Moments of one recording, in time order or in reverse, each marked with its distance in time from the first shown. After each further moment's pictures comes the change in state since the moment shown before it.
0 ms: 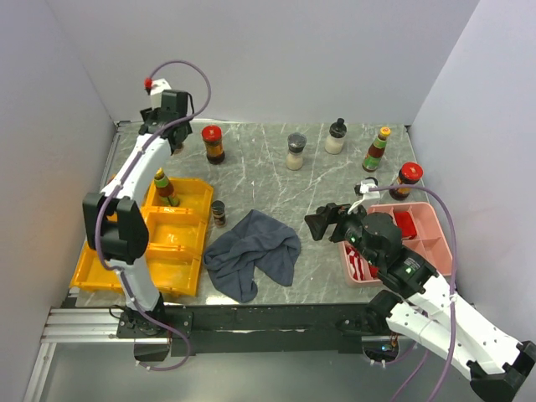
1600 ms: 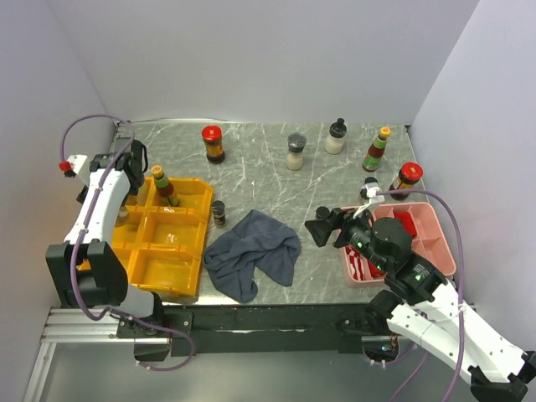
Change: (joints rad) left arm 0.267 -0.384 -0.396 -0.648 -0.301 -0.858; right arm 0.000 -0.062 0.009 -0.044 -0.093 0.040
